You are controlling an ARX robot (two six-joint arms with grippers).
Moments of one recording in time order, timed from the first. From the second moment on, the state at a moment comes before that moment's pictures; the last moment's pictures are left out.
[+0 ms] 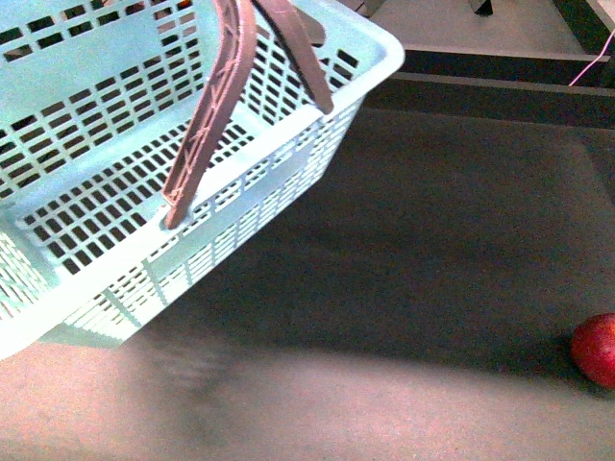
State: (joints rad) left arm -0.31 1.67 1.16 0.02 -0.08 -1.11; right arm 0.00 0.00 0.02 0.00 0.00 0.00
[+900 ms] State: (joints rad) left arm -0.43 1.69 1.23 -0.05 -0.04 -1.01; right arm 0.00 0.00 0.02 0.00 0.00 0.00
